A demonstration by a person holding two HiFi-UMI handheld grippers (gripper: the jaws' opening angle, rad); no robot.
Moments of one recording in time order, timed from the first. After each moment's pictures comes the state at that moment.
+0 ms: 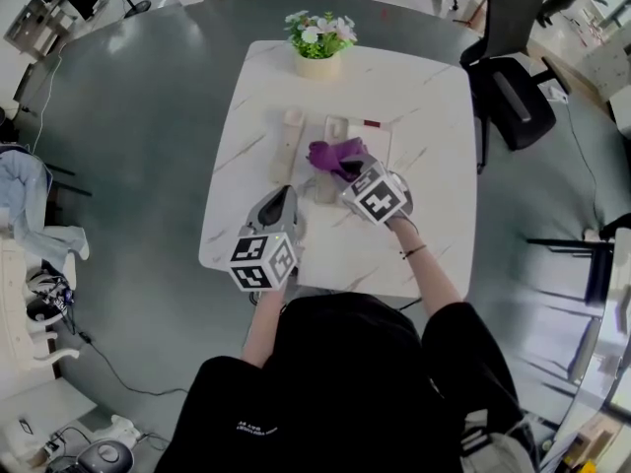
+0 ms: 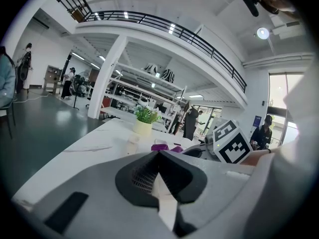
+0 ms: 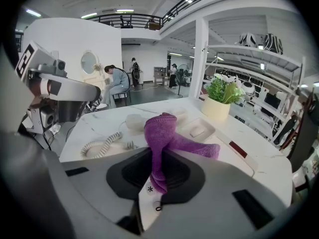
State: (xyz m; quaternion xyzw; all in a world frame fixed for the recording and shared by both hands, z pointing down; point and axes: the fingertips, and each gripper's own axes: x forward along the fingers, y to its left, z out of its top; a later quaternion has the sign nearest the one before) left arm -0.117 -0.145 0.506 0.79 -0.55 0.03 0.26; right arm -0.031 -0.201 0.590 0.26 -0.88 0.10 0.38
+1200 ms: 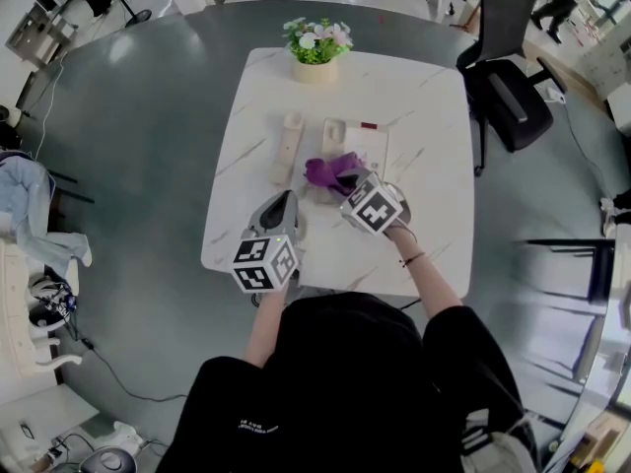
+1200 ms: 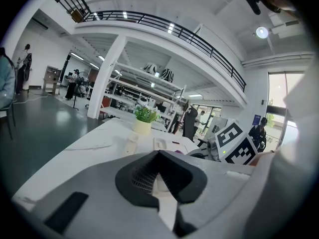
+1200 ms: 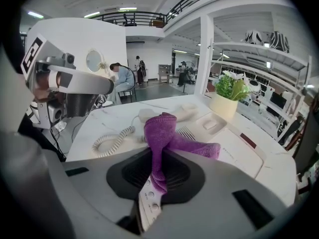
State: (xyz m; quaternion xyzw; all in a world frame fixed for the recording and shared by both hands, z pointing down) left arm -0.113 -0.137 0.507 0.79 -0.55 0.04 0.26; right arm -0.034 -0.169 0.598 0.23 -0.88 0.11 0.39
